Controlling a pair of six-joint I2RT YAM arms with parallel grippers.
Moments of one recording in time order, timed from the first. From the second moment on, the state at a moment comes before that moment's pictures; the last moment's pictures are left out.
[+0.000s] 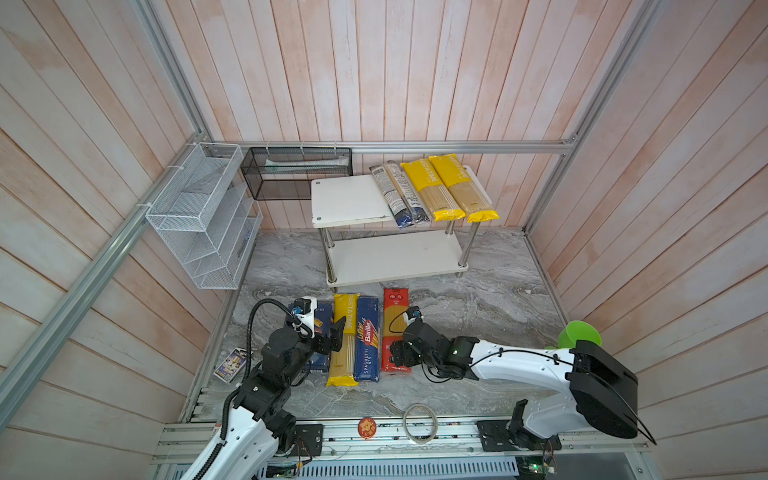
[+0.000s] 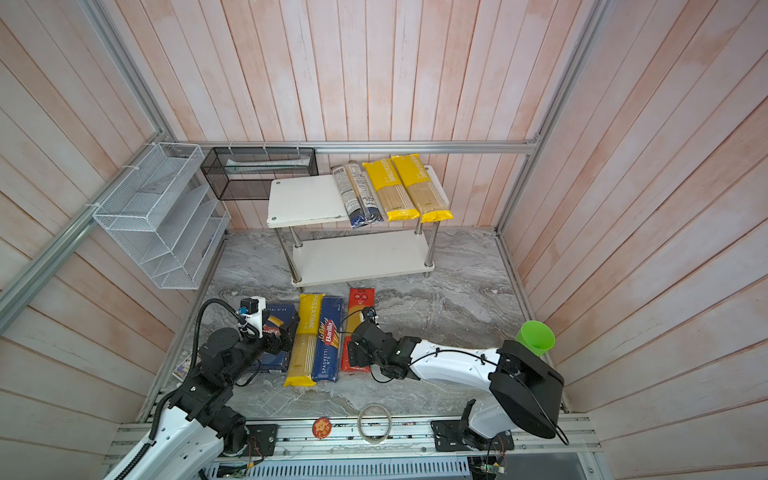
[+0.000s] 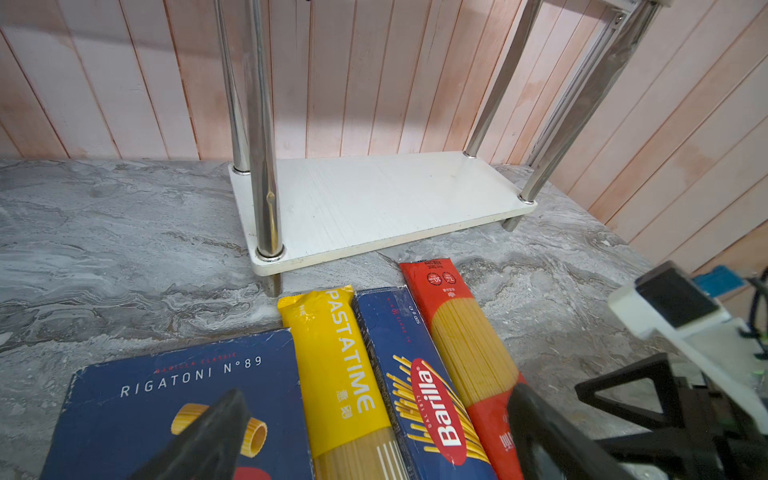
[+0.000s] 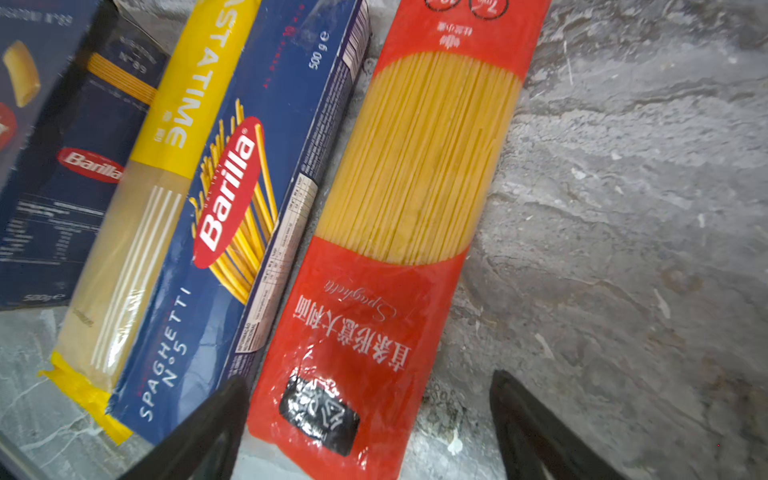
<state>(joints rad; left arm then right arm) -0.43 0.52 0.36 -0.12 0.00 -0.20 1.07 1.47 0.76 -0.21 0.24 0.71</state>
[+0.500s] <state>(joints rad) -0.43 0.53 0.36 -0.12 0.00 -0.19 1.07 1.64 0.84 -0.19 0.26 0.71</state>
